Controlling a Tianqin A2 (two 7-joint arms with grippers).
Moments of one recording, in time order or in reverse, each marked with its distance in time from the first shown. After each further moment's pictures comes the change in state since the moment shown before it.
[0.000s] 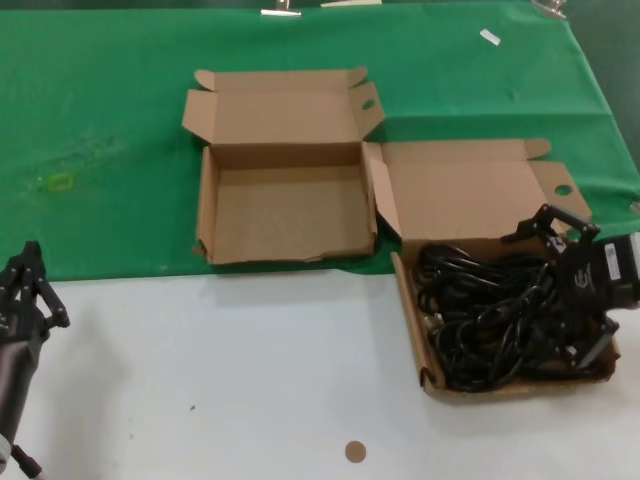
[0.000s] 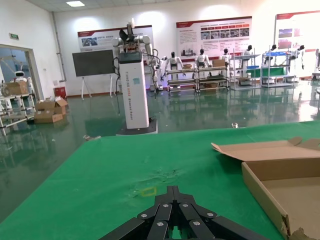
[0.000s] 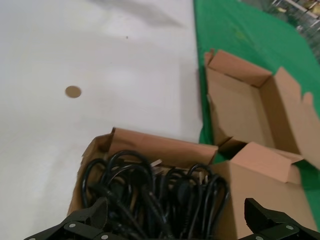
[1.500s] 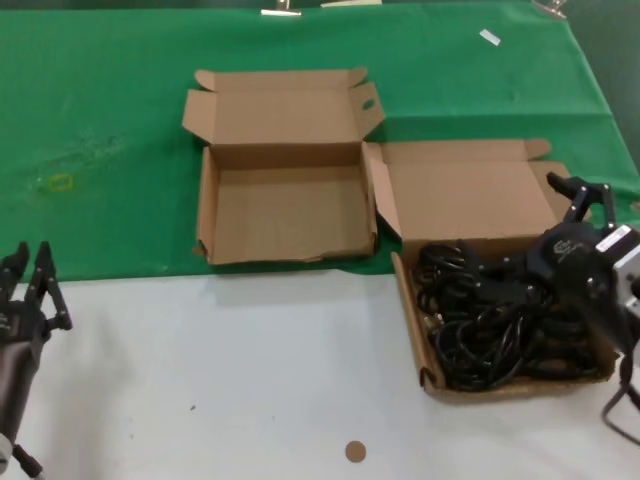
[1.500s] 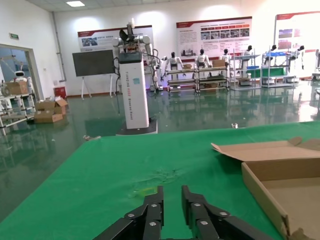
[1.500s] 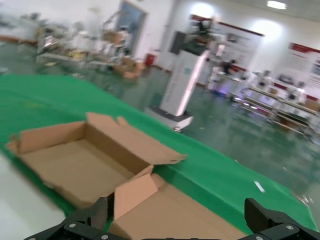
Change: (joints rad) left arm 0.000 0.000 0.000 0.000 0.000 0.000 0.000; right arm -0.659 -0.162 0.177 0.428 0.235 1.139 0.309
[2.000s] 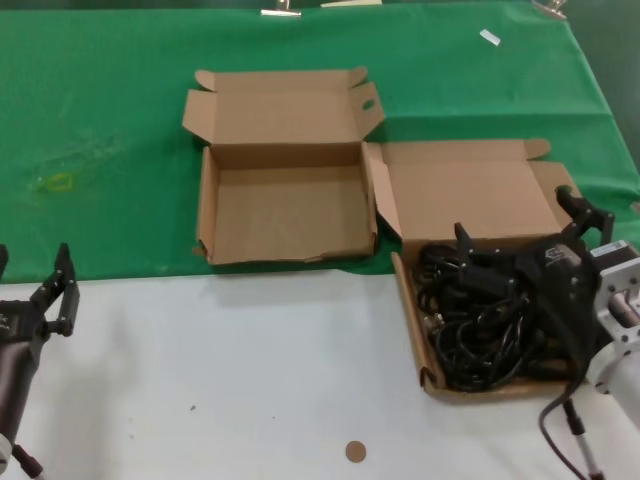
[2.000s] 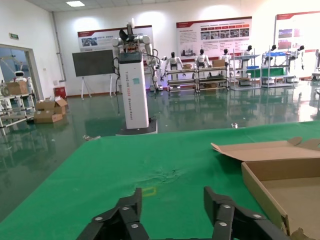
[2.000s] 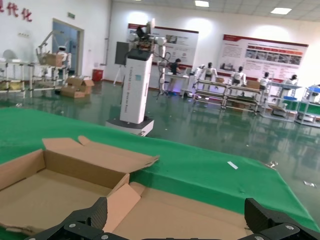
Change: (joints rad) left arm 0.000 0.000 0.000 0.000 0.000 0.000 0.001; right arm -0.033 -0.370 0.148 -0.050 -0.075 0.031 -0.033
